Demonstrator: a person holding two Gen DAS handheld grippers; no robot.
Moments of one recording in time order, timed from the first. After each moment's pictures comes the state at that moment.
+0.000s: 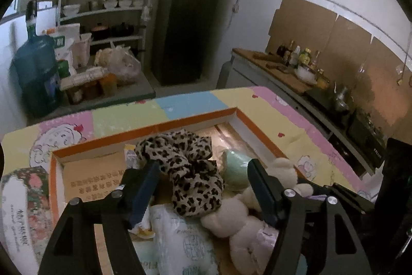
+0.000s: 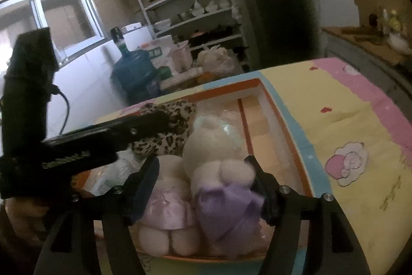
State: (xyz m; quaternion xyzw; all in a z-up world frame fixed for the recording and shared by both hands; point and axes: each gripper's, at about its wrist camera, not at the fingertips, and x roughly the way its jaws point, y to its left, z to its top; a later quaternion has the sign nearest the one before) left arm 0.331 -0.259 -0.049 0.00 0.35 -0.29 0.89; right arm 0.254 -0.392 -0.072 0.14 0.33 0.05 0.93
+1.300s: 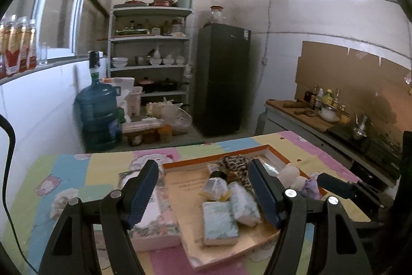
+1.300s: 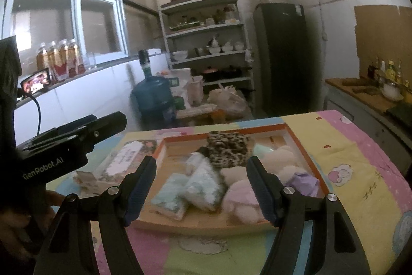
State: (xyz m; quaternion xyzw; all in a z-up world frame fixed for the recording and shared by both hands) left arm 0.206 -0.136 0.025 0.00 0.21 -0.18 0.96; right arm 0.170 -0.291 0.000 0.08 0.23 0.06 0.97
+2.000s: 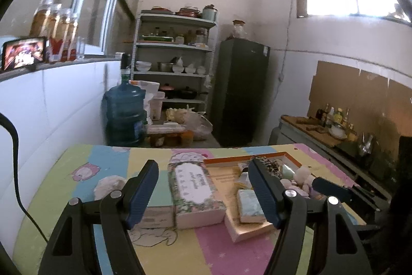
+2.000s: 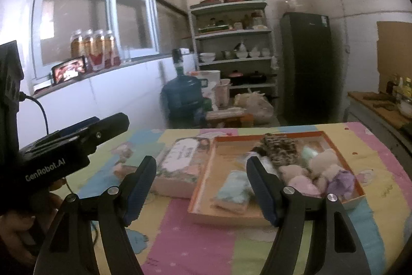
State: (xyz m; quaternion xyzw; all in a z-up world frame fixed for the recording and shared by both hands) left arm 0.153 -0.035 0.032 -0.05 0.18 -0.14 0.97; right arm 0.141 -0.206 0.018 0.05 0.22 0.12 0.97
